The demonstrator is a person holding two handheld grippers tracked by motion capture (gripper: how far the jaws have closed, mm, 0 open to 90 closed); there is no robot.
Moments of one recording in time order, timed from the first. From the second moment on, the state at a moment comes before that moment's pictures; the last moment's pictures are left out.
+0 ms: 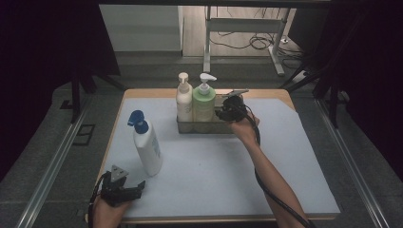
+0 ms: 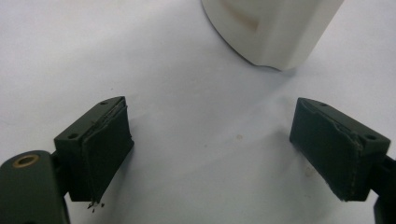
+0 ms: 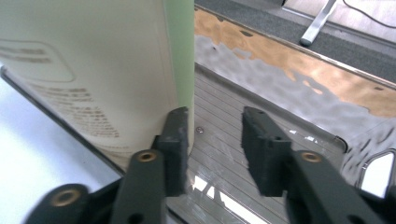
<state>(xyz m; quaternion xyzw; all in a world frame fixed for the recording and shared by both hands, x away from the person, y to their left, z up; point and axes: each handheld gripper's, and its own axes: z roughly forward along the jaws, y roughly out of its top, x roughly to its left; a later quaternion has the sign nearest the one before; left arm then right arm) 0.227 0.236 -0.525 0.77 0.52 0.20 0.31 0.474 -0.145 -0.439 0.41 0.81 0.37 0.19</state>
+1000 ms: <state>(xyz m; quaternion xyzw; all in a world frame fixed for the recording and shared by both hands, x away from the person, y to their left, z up) 0.227 0.236 -0.525 0.77 0.52 0.20 0.31 0.422 -0.155 -0.413 0.33 0.85 0.38 0.18</state>
